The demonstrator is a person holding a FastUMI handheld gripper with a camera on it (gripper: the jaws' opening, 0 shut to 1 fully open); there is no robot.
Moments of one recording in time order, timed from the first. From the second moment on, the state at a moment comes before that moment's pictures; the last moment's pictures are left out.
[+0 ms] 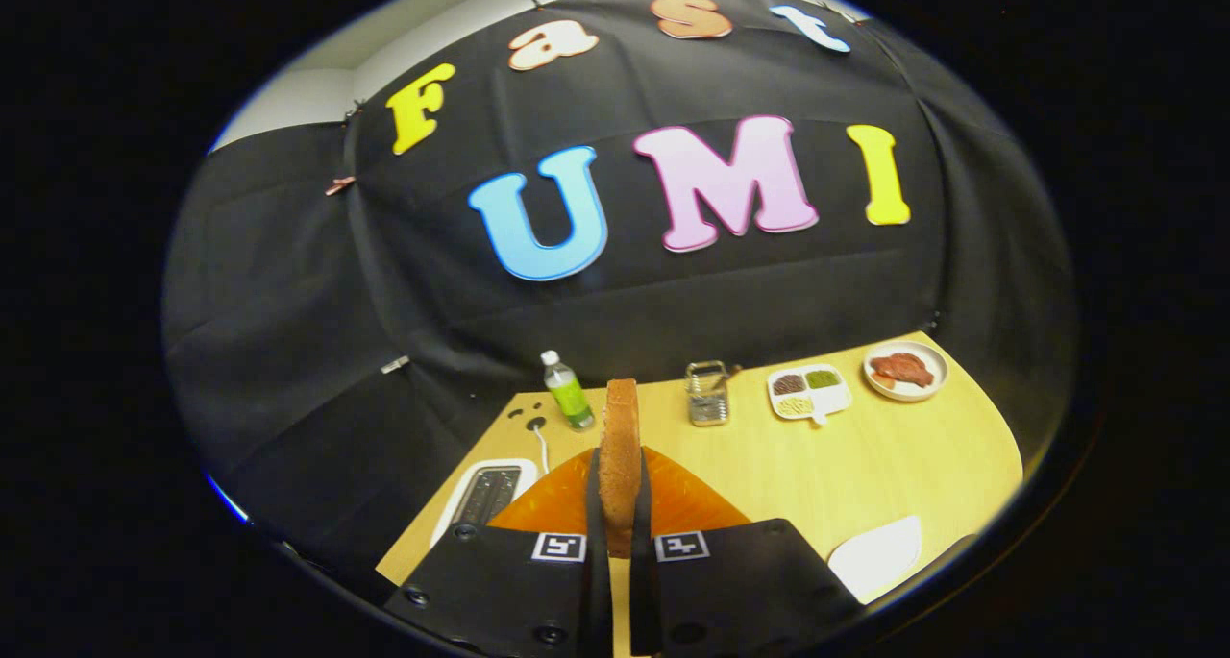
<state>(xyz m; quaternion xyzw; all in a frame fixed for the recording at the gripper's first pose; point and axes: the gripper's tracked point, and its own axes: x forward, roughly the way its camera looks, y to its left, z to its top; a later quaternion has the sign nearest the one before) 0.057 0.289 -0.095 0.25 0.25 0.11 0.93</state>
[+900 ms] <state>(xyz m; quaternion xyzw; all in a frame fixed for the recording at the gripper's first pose) 0.017 0.299 -0.297 0.38 0.38 -0.01 0.84</state>
